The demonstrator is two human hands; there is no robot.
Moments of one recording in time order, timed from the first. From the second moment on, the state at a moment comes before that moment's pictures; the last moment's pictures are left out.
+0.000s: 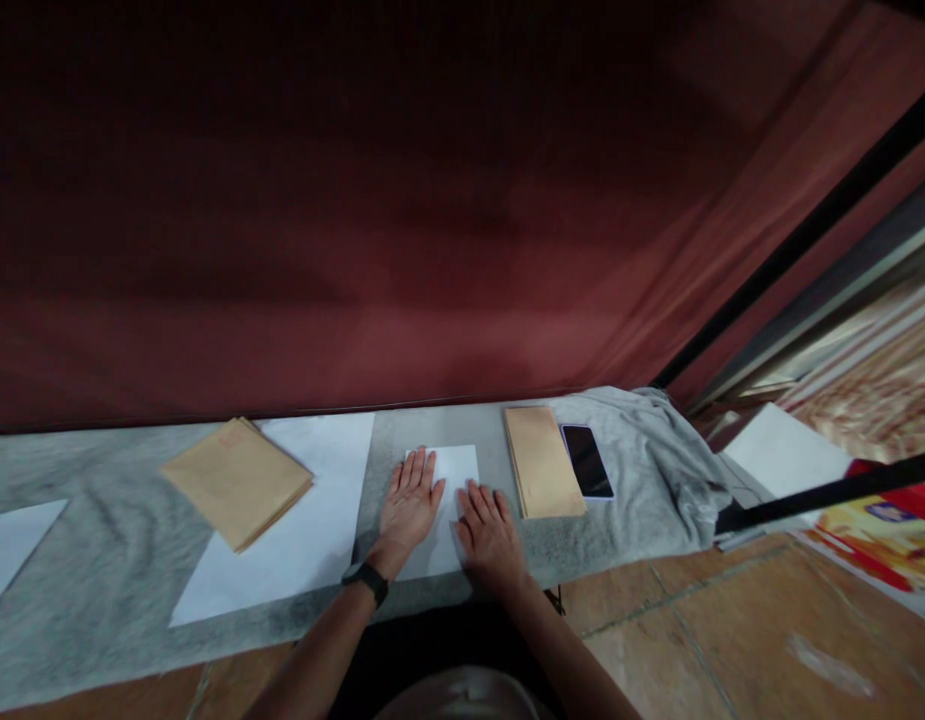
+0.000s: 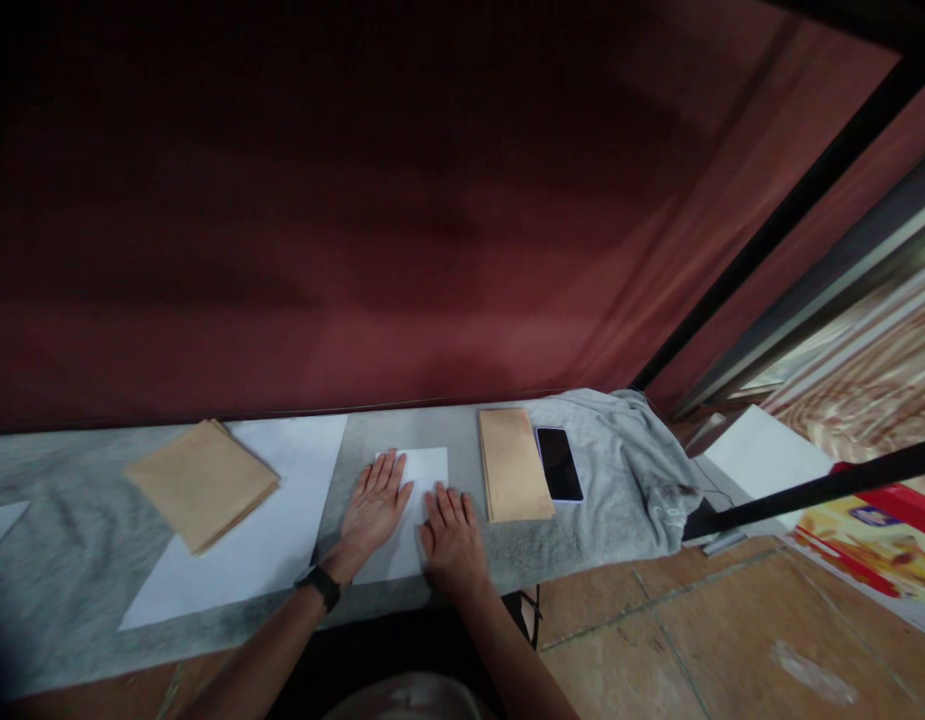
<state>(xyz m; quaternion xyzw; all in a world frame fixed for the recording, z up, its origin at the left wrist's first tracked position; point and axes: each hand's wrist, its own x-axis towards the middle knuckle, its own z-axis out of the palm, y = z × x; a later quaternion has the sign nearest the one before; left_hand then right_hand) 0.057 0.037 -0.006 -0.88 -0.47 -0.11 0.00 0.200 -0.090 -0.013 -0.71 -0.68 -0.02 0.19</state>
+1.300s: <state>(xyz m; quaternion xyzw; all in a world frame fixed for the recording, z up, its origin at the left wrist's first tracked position) 0.050 0.053 -0.031 -0.88 -0.43 -0.18 0.07 0.198 -0.106 -0.005 -0.72 -0.65 -0.02 0.24</state>
